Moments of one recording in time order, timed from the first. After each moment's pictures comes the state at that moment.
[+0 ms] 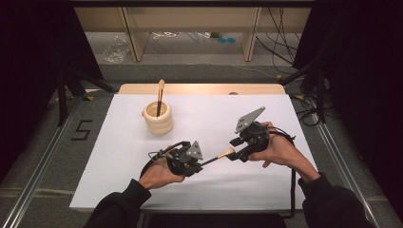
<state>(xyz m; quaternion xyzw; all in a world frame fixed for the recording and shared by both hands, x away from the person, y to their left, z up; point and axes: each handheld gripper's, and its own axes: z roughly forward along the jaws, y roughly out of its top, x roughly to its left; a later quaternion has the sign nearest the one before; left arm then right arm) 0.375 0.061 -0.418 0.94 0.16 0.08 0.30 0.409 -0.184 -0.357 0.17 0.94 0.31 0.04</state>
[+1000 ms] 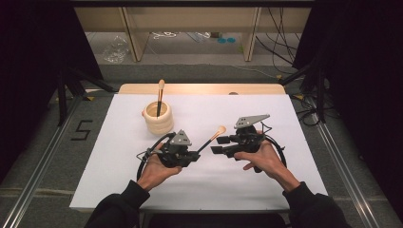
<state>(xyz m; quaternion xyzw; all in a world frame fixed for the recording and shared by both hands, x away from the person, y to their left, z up) 0.380 0.081 -0.411 0.87 0.27 0.09 0.41 0.417 -0.172 -0.397 0.26 0.83 0.49 0.00</state>
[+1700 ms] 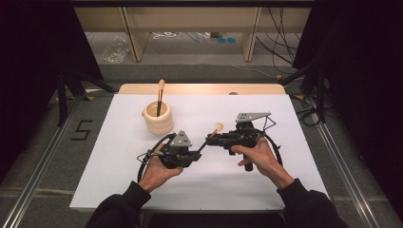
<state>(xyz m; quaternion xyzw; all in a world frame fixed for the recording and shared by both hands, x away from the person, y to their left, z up) 0.378 0.080 -0.411 0.86 0.26 0.10 0.42 0.424 -0.164 -0.397 0.27 0.77 0.57 -0.06</state>
